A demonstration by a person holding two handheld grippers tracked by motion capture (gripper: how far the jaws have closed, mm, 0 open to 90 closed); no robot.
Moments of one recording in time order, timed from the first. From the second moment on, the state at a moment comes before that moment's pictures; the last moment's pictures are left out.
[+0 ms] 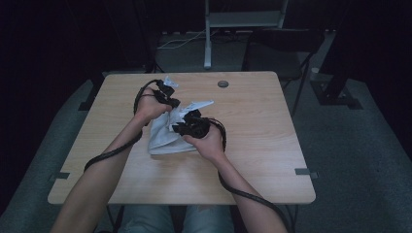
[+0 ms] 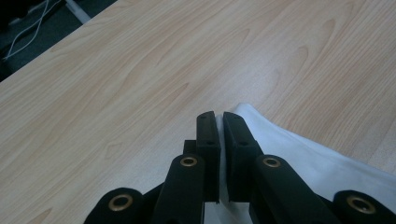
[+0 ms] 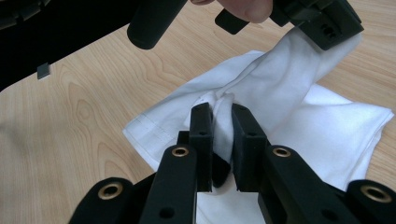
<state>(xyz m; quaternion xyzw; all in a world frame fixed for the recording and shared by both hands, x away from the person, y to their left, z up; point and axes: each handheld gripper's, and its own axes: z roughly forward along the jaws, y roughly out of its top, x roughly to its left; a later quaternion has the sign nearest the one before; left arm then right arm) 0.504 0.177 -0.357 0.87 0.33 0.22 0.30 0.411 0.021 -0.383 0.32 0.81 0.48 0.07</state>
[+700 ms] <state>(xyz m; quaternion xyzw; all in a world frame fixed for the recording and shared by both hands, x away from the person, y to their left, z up) 0.503 0.172 -0.366 0.87 0.33 0.22 0.29 0.410 0.017 -0.391 0.33 0.81 0.48 0.06</state>
